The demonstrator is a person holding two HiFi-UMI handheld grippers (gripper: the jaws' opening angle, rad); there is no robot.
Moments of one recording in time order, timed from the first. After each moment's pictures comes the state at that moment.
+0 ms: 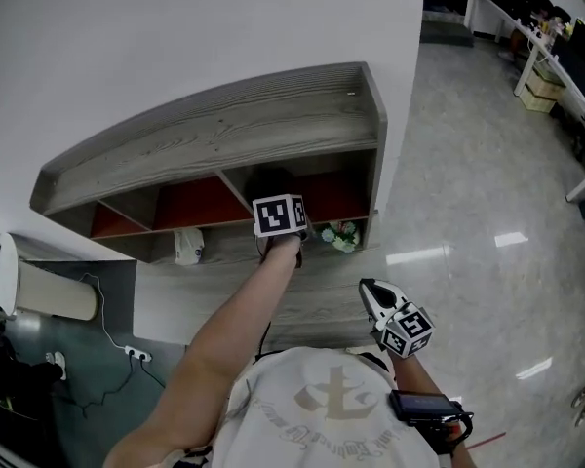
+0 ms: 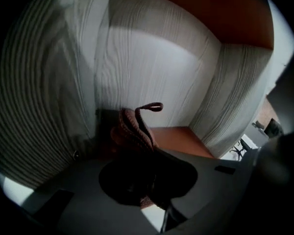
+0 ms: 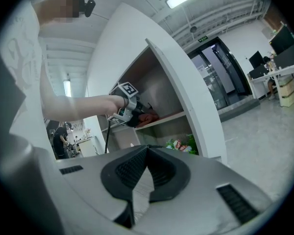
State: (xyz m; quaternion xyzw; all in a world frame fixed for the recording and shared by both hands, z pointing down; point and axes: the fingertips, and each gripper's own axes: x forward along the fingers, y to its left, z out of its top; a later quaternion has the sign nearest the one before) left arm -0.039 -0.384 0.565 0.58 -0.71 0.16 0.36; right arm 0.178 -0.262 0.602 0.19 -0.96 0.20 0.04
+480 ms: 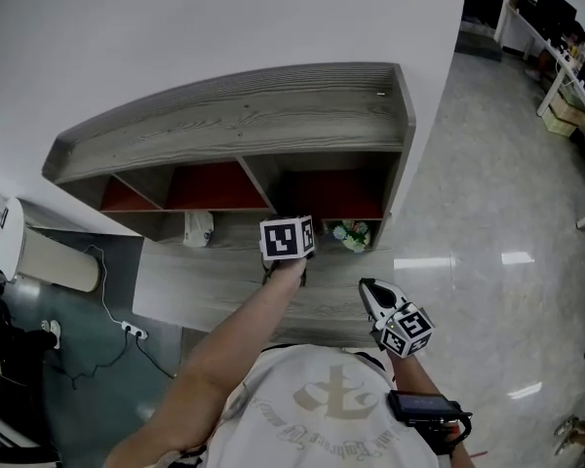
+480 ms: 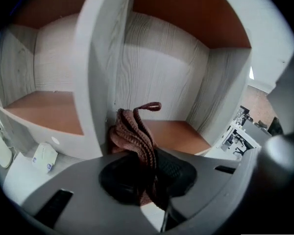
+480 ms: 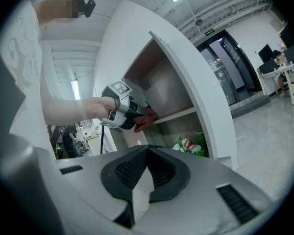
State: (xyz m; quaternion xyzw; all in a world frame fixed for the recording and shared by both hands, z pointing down) left arm -0.036 -0.336 0.564 0.57 -0.73 0.15 0.34; right arm 0.159 -0.258 0.604 0.13 -0.97 0.19 0.05
